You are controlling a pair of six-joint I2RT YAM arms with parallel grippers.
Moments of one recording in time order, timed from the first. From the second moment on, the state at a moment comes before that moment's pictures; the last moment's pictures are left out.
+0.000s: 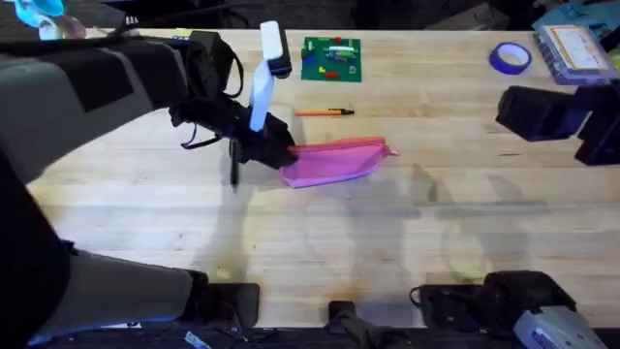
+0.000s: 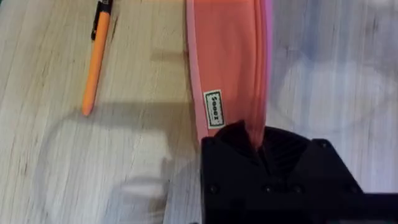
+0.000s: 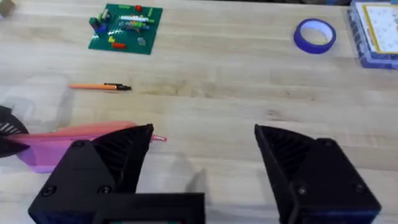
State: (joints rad) left arm -0.11 1.59 1.01 -0.88 0.76 1.18; right arm 0.00 0.63 1.00 -0.89 -0.03 0.00
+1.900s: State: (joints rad) left arm -0.11 1.59 1.01 -0.86 0.76 1.18; right arm 0.00 1.11 1.00 -1.01 -0.32 -0.70
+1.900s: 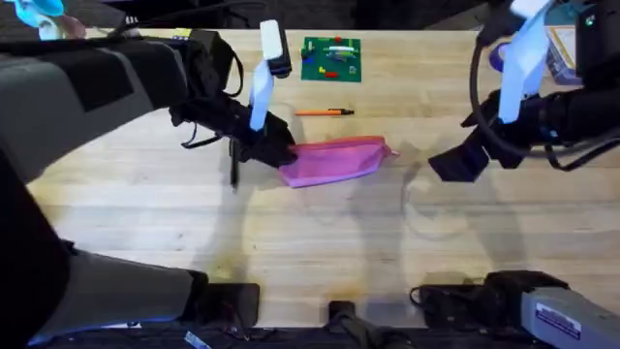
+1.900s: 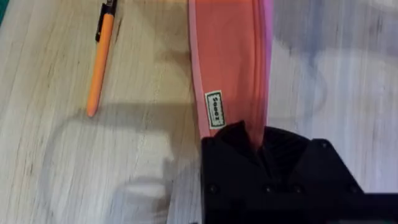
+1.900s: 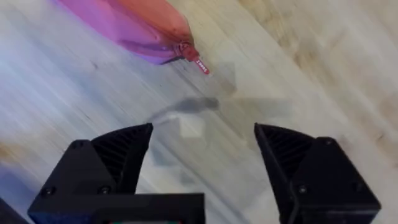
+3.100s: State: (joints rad) left arm -0.11 1.59 1.01 -0.86 0.76 1.18; right arm 0.00 1.18 1.00 -1.02 -0.42 -1.21
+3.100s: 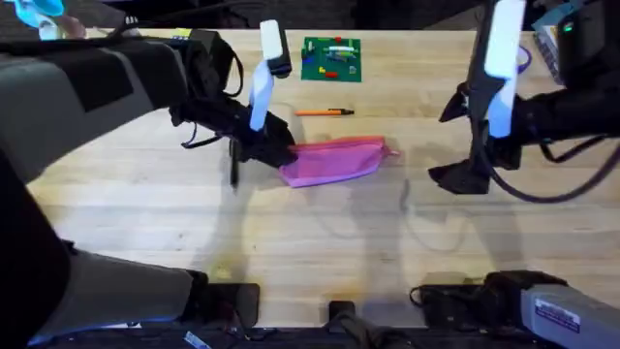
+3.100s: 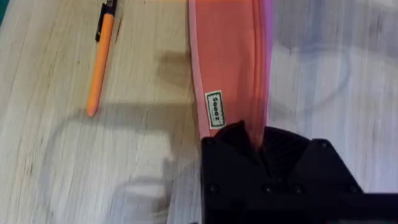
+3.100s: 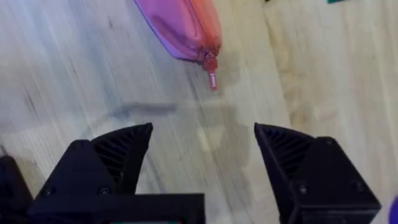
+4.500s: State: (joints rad) left arm -0.11 1.59 1.01 -0.86 0.76 1.18; right arm 0.04 1.60 1.00 -0.76 -0.53 -1.23
